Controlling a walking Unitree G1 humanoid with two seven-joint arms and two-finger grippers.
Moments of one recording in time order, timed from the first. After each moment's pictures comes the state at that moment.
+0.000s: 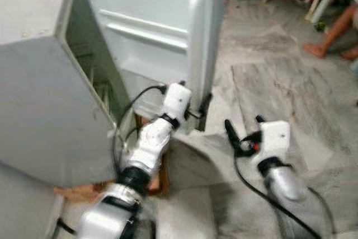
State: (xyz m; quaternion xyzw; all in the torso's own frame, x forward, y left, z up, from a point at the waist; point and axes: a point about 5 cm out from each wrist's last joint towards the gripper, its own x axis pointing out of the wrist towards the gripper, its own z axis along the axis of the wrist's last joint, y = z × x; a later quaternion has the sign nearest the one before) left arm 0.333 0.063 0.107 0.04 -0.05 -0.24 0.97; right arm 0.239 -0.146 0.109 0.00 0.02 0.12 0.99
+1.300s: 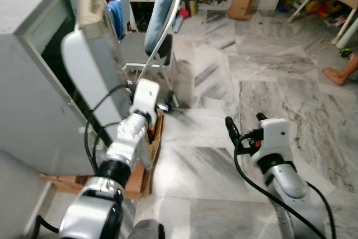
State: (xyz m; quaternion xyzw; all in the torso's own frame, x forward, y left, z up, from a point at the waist) left arm 0.358 0.119 0.105 0.08 0.03 -0.11 0.99; right arm 0.247 -0.152 0.114 -0.01 0.01 0.11 0.99
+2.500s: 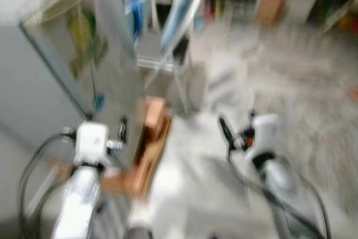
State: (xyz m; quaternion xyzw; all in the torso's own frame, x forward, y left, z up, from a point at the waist) left arm 0.235 0.187 0.090 0.10 0.00 0.00 1.00; right arm 0.251 -0.163 0.108 -0.03 0.02 0.10 0.99
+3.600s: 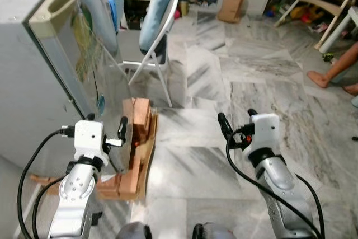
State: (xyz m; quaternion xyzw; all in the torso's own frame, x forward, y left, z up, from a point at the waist) left arm 0.251 0.186 0.093 0.06 0.01 -0.03 1.00; right arm 0.255 -0.159 0.103 -0.02 0.02 0.10 1.00
